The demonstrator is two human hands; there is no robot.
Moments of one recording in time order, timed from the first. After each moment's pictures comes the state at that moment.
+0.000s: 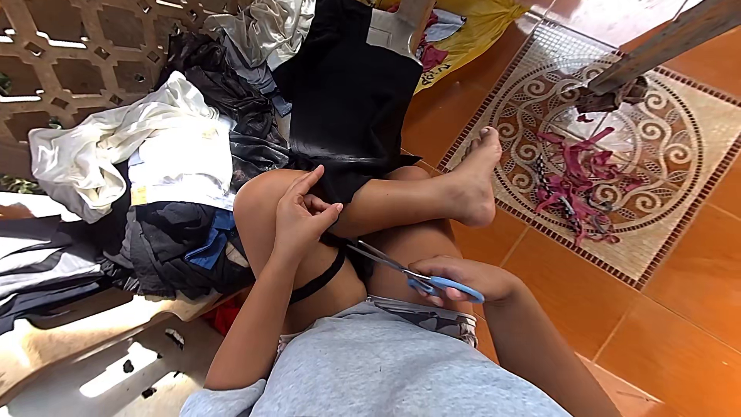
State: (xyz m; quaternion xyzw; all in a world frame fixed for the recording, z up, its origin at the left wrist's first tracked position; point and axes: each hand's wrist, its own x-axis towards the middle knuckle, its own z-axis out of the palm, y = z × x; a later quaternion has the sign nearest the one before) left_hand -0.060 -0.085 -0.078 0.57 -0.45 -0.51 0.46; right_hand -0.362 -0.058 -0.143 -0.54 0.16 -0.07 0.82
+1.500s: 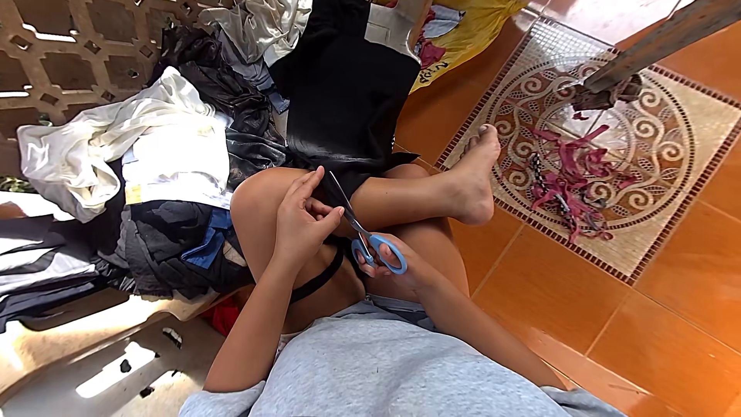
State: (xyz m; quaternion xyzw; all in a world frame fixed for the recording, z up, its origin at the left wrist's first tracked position) left_hand -0.061 -0.079 -0.084 0.58 -0.52 -0.46 0.43; right_hand -0.261 -0.046 -0.142 -0.33 0.23 -0.32 0.86
